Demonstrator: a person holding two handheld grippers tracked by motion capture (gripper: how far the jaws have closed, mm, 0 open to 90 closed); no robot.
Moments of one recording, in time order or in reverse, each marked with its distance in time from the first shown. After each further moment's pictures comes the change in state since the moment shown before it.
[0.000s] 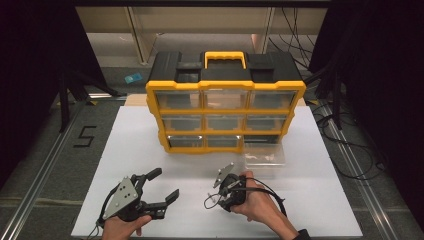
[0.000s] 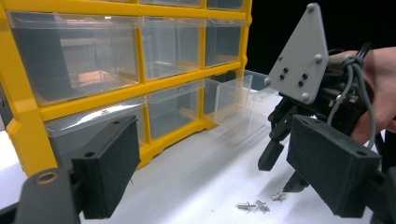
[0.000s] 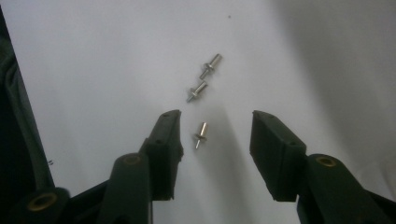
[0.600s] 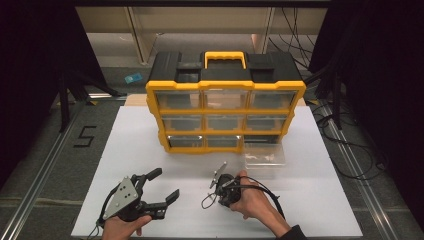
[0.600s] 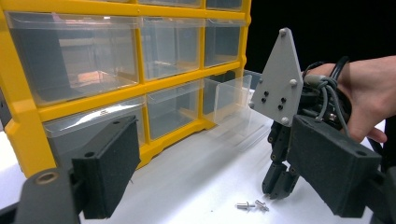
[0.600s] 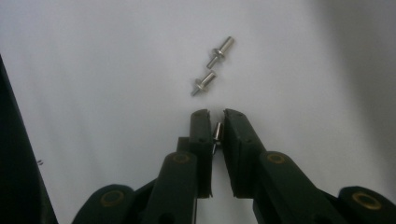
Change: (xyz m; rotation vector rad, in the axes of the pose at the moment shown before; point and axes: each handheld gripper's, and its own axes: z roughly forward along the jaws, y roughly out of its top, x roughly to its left) left arm 0.000 0.000 0.000 0.001 -0.003 0.004; right arm -0.008 0.006 0.019 0.100 0.045 -0.027
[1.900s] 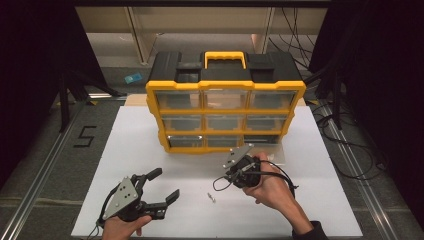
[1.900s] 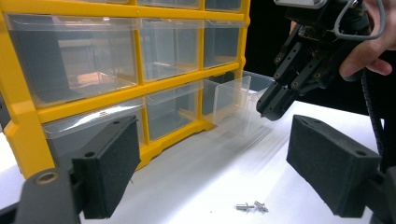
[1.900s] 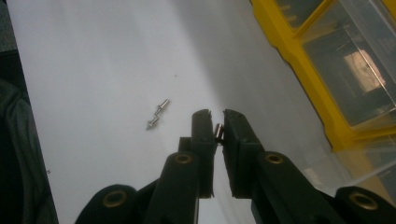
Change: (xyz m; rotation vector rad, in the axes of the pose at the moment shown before) left arm -0.001 0.000 0.000 -0.004 -0.002 -0.006; right arm -0.012 -0.006 -0.084 -0.261 -0.145 -0.007
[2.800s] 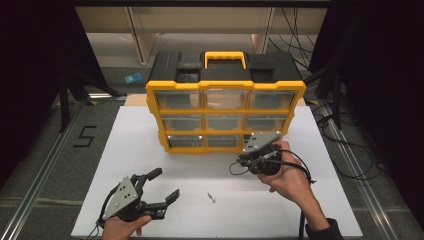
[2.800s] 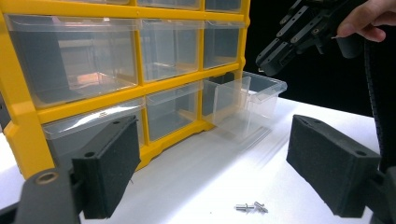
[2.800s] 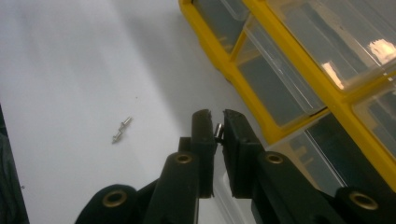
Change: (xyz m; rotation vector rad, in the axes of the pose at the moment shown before) left arm 0.000 0.000 0.000 -0.003 0.000 0.002; right arm -0.026 -0.011 -0.043 -0.134 -0.104 0.059
